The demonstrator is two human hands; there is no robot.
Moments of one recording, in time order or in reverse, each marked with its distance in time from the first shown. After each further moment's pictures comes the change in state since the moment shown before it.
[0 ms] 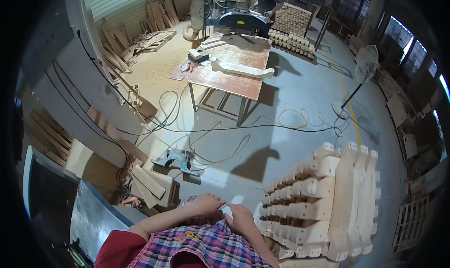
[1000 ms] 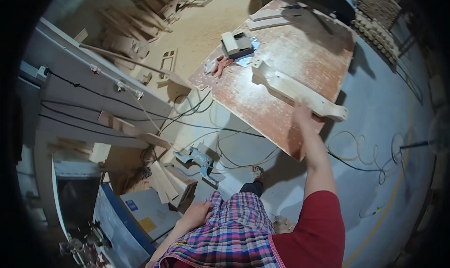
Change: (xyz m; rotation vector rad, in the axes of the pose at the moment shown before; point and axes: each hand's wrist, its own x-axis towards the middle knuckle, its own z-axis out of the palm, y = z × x) left_hand 0.187 -0.262 -0.205 -0.539 0.205 -0.722; right_hand 0.845 0.404 -0.068 -0.544 -0.324 0.178
